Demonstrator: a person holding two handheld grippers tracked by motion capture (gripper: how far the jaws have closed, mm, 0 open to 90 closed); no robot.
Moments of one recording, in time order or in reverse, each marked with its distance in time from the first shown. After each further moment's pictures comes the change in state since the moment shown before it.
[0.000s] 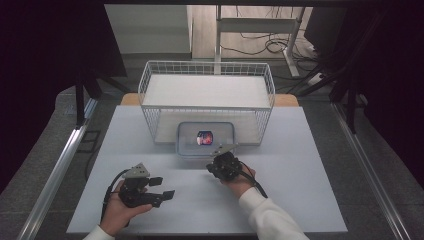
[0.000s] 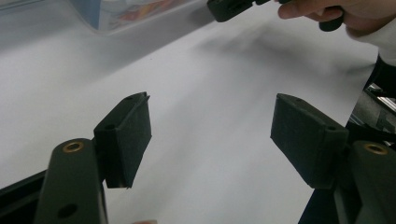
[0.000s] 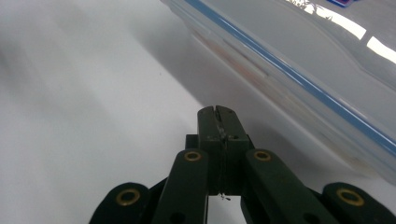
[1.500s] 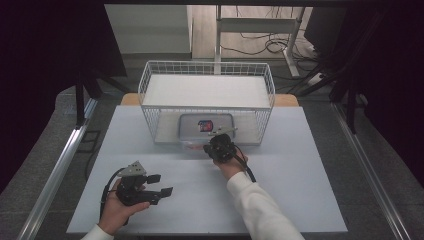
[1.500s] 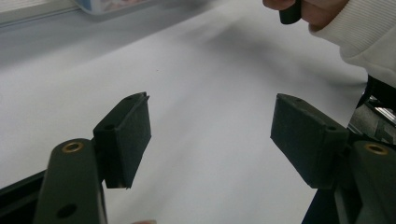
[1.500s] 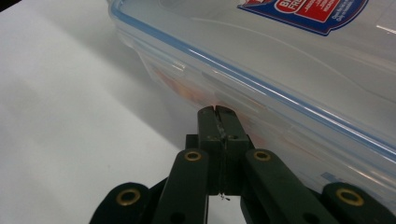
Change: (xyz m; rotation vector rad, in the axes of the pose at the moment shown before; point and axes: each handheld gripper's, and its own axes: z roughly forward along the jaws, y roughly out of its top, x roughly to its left) left arm 0.004 0.002 -0.006 -0.041 -0.001 -0.012; right arm -0.028 0.038 0.023 -0.094 -0.084 0.144
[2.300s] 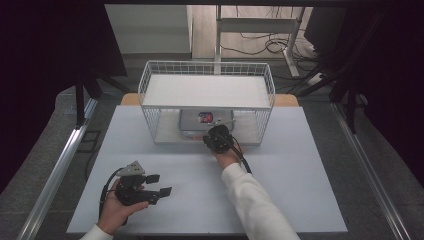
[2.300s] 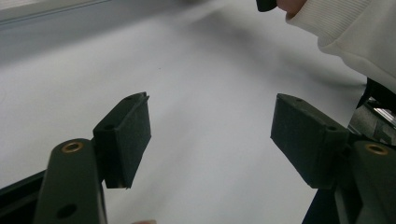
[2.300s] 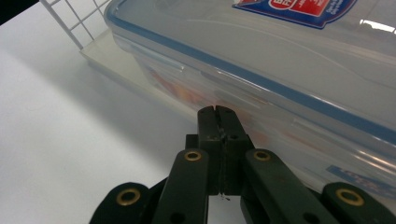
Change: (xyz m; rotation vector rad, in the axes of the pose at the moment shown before) left arm 0.003 -0.001 -0.002 0.002 -0.004 -0.010; right arm -0.016 0.019 0.021 -0.029 -0.048 0.070
